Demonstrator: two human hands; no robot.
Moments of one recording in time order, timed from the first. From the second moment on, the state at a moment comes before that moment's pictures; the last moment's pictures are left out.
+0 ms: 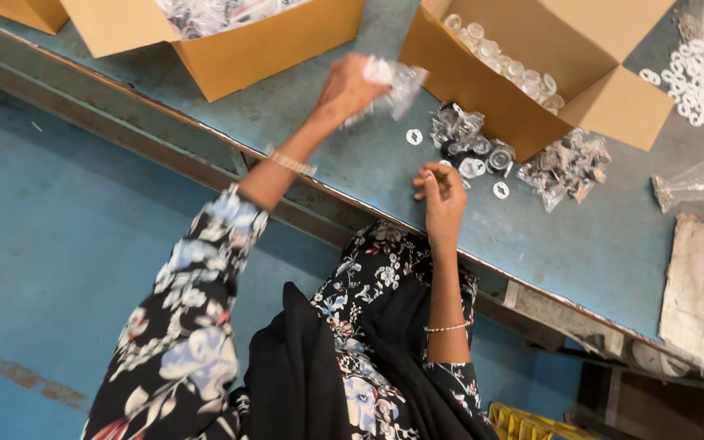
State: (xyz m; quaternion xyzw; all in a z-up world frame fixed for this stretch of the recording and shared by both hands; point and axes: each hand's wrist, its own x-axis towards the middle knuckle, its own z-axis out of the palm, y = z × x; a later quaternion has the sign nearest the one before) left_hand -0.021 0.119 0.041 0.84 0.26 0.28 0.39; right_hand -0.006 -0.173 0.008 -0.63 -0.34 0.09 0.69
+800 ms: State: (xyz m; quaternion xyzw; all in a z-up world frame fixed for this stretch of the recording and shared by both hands) left_hand -0.130 -0.025 0.116 0.87 0.02 0.33 0.36; right_hand -0.022 -0.215 0.132 -0.76 -0.52 -0.09 0.38
